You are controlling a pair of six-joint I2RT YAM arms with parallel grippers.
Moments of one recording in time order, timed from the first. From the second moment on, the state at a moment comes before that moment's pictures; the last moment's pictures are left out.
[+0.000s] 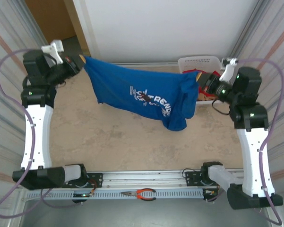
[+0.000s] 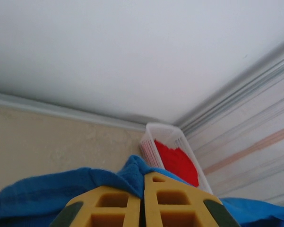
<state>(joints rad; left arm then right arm) 0.05 1.22 1.51 -0.55 0.61 -0.56 0.06 0.98 1.39 -0.72 -0.48 0.59</state>
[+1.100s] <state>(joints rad) -0.38 1.06 0.51 -0.50 0.04 -0.72 0.06 0.66 0.61 -0.80 -0.33 0.57</state>
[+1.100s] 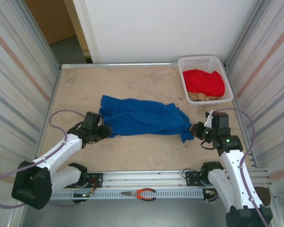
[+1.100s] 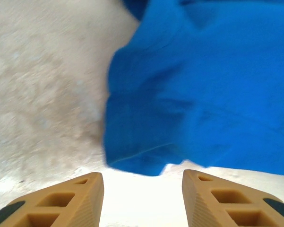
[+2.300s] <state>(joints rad) -0.29 1.27 0.46 -0.07 0.09 -0.76 0.06 0.67 0.63 -0.80 -0.31 0.56</state>
